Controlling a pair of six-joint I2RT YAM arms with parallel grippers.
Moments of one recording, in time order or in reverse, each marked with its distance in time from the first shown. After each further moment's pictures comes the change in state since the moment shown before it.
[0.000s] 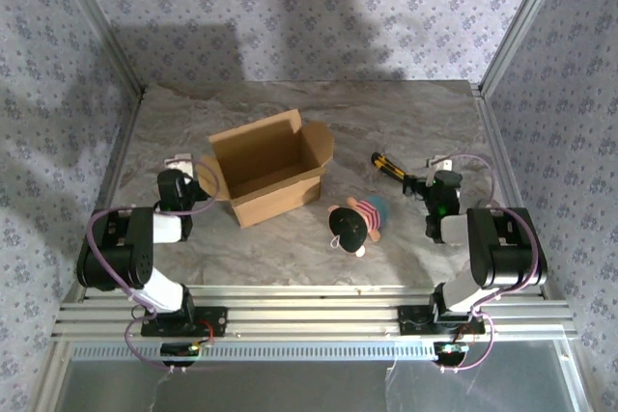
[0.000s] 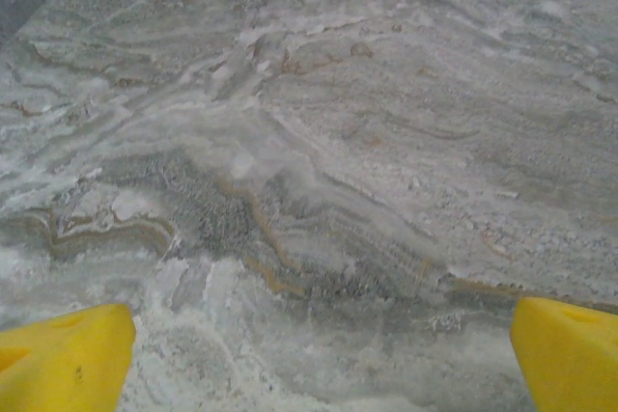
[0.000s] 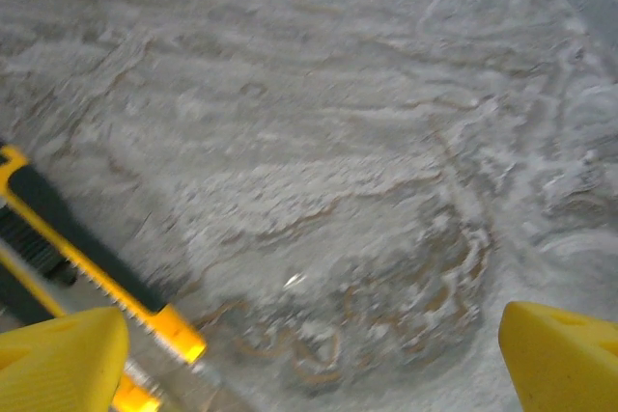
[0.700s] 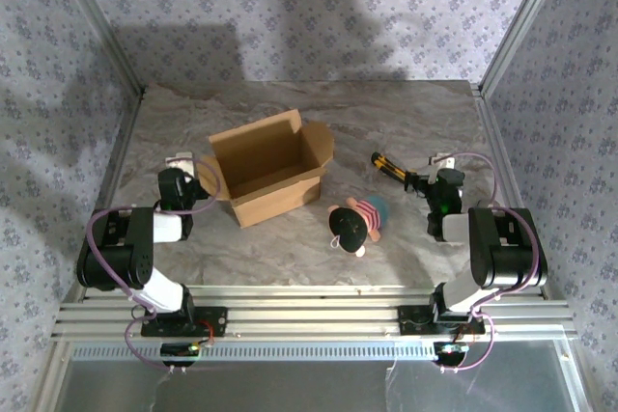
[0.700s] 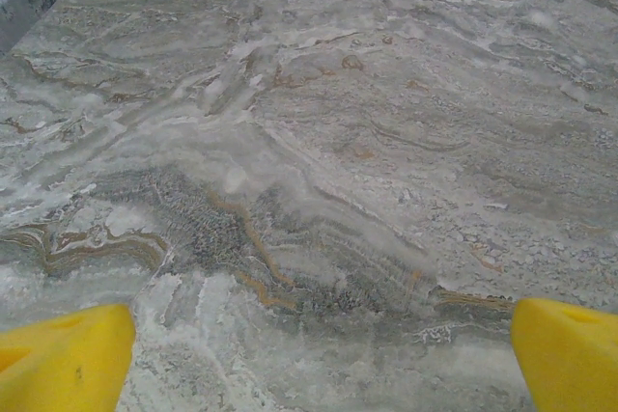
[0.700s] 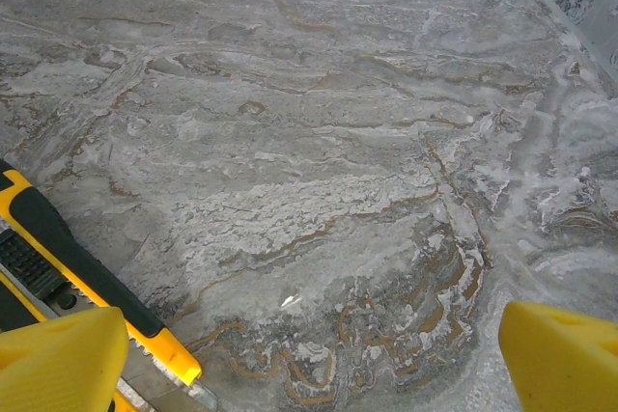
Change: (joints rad) left arm -0.008 0.000 0.006 0.002 -0.003 0.007; right arm -0.006 0.000 0.008 0.004 -0.018 0.000
